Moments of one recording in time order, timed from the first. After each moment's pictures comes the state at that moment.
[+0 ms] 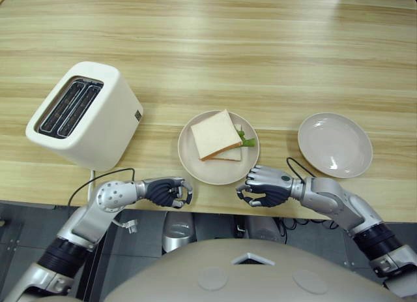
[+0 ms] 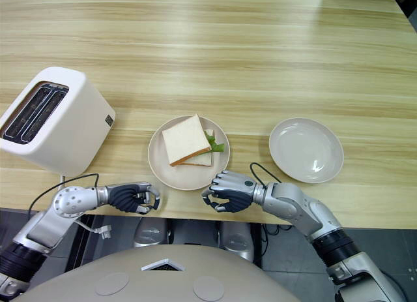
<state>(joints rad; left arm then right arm) 0.22 0.71 -0.34 -0.14 0.20 -0.18 -0.77 0.08 -0.67 0.42 0.03 -0.62 -0.77 0.32</state>
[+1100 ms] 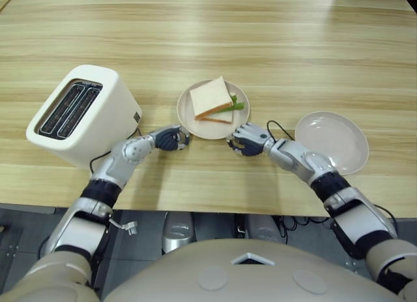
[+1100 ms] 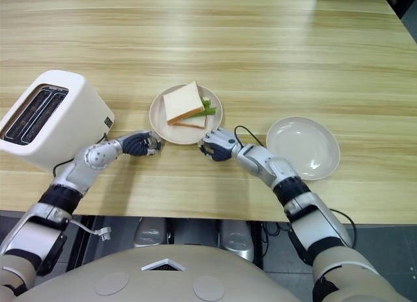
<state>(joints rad) -0.36 0.53 -0.34 0.63 0.43 -0.34 -0.37 -0.50 -0.39 0.56 0.74 -0.96 -0.55 -0.09</state>
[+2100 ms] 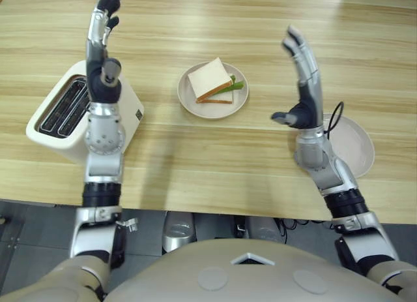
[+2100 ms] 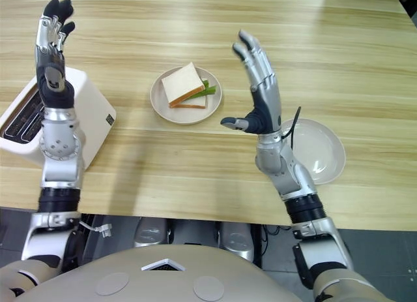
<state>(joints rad) -0.20 0.31 0.06 0.06 0.10 -0.65 0.09 -0.18 -0.36 0.19 0.03 -0.57 -0.67 -0.59</state>
